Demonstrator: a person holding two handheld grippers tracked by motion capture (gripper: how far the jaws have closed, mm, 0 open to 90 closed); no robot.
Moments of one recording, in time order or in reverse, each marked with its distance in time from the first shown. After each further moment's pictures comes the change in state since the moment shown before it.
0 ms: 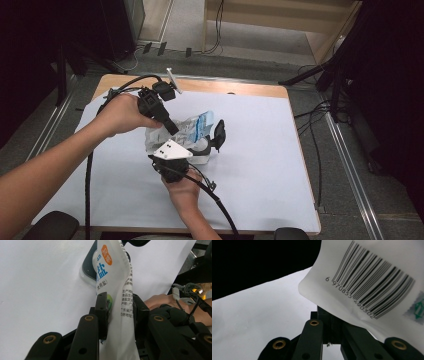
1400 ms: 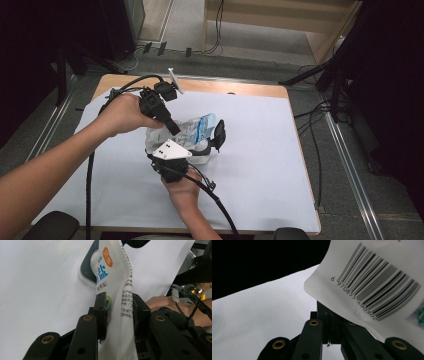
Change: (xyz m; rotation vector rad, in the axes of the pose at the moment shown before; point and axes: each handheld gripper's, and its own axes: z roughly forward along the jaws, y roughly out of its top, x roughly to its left) left arm -0.001 0.003 0.002 0.004 -0.007 0.011; right arm 0.001 0.001 0.000 0.004 0.007 -0.010
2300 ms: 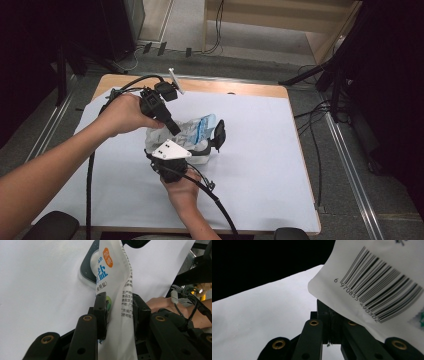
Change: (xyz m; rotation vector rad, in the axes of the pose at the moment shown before) left arm -0.001 0.000 -0.001 0.001 0.006 -0.001; right arm 0.001 0.000 0.001 -0.008 0.004 0.003
